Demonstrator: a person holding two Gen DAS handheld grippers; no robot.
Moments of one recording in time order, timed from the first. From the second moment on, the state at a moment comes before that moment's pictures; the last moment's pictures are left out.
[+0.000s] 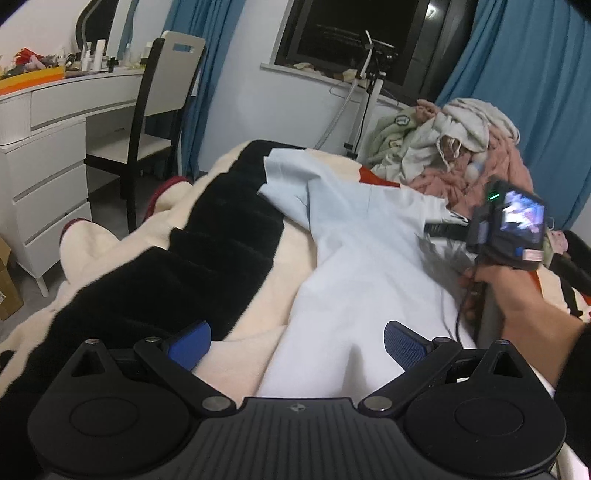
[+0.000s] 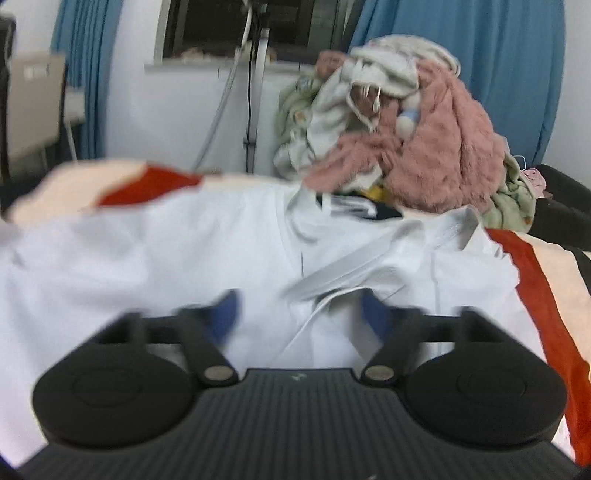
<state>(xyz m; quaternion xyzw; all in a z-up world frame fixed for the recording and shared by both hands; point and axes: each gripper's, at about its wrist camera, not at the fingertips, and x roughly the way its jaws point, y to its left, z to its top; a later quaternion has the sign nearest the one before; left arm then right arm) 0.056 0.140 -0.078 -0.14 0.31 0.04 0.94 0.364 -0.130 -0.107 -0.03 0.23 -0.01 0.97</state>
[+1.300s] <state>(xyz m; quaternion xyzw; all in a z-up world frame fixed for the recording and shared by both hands) -0.085 -0.008 -0.040 0.02 0.26 -0.07 0.96 -0.074 -0.271 -0.005 0.11 0.14 0.00 0.98</state>
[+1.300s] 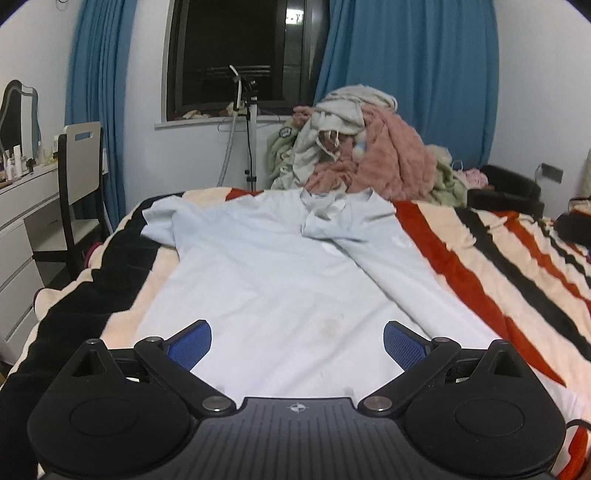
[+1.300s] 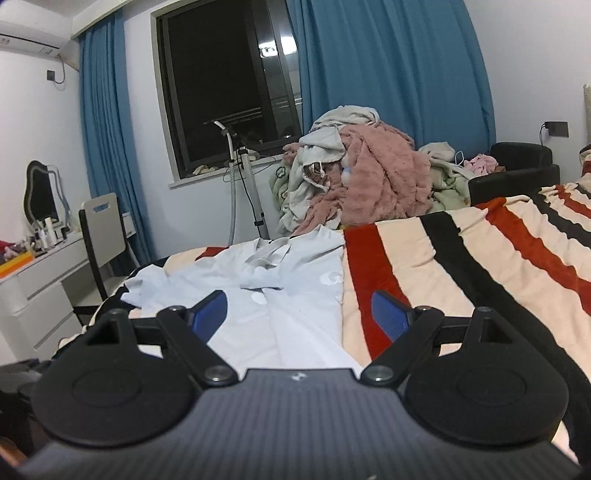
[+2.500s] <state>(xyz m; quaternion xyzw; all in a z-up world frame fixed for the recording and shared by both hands) -0.106 -0.261 -0.124 0.04 0.40 -0.38 0.83 -0.123 -0.457 -0.018 0.28 0.08 -0.13 0.95</state>
